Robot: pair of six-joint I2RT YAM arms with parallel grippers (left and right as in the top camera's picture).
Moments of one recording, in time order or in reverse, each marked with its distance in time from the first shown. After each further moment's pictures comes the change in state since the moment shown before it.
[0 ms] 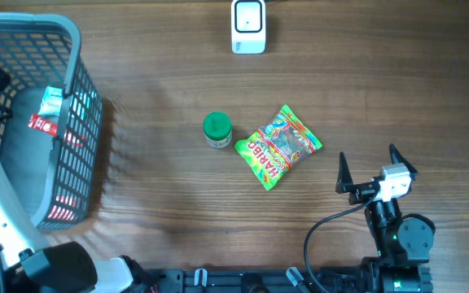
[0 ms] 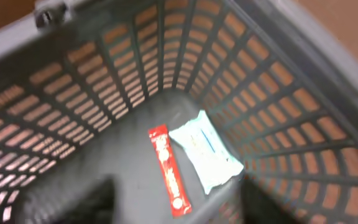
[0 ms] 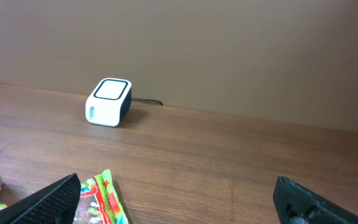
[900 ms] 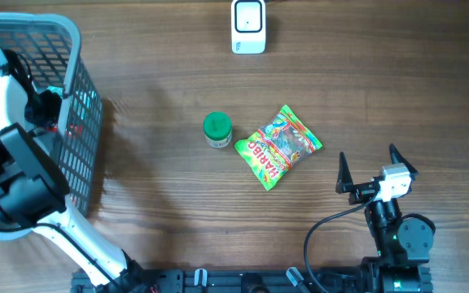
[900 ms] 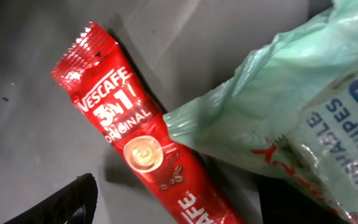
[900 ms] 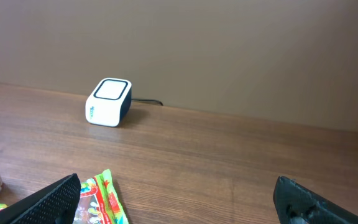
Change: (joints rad) left arm -0.008 0.585 -0.102 0.124 0.007 0.200; right arm 0.000 0.000 0.000 0.000 0.000 0.000
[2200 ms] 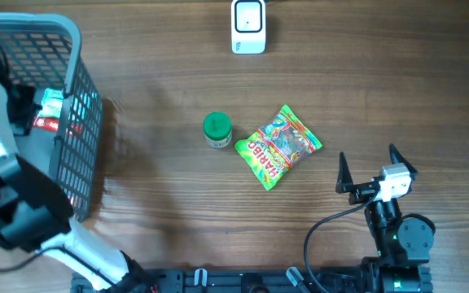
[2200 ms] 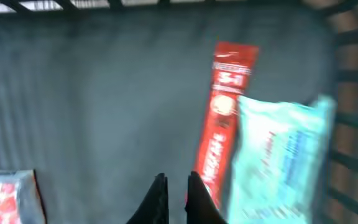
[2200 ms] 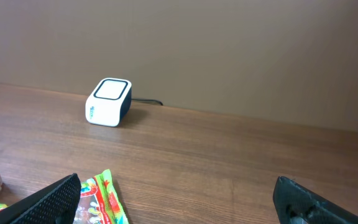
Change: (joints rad) left arm 0.013 -0.193 0.076 -0.245 -0.082 -0.822; right arm 0.000 0.000 0.000 0.000 0.000 0.000
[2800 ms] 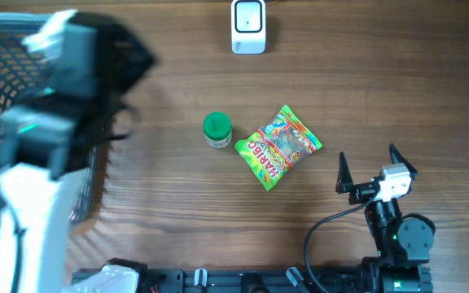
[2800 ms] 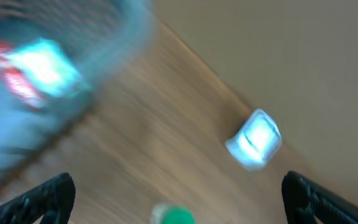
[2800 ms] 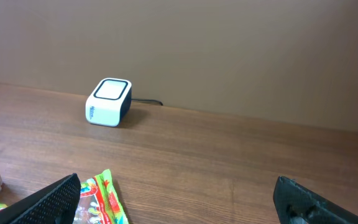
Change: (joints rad) left arm -0.704 -0.615 0.044 -0.028 -0.120 0.048; right arm 0.000 0.000 0.000 0.000 0.000 0.000
